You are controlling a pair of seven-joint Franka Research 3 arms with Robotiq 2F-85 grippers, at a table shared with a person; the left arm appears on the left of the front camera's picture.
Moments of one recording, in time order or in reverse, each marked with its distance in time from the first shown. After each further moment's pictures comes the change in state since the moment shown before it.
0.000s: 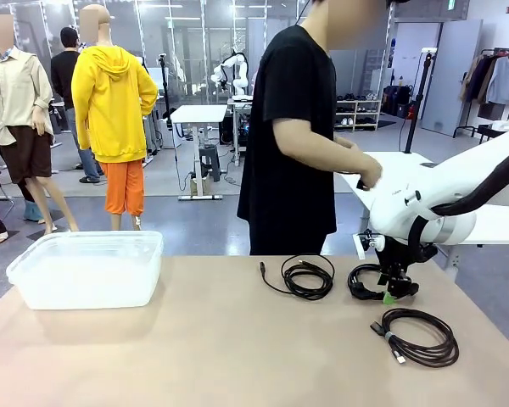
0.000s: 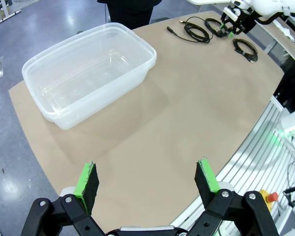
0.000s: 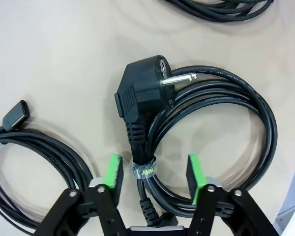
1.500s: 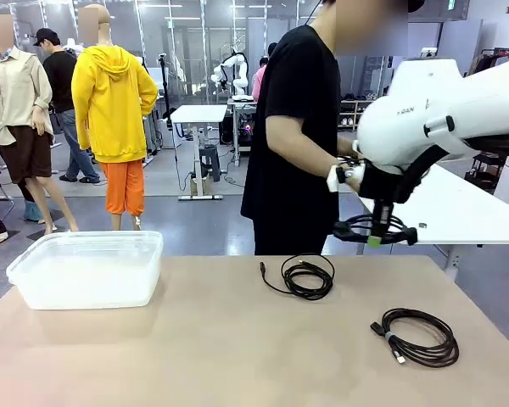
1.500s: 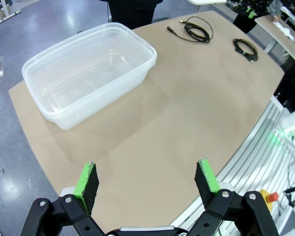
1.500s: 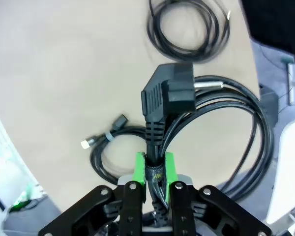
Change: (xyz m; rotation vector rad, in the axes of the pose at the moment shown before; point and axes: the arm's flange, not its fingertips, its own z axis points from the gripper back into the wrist) left arm 0.000 0.000 0.000 0.001 0.001 -0.001; right arm 0.122 0.093 0.196 -0.087 0.072 -0.236
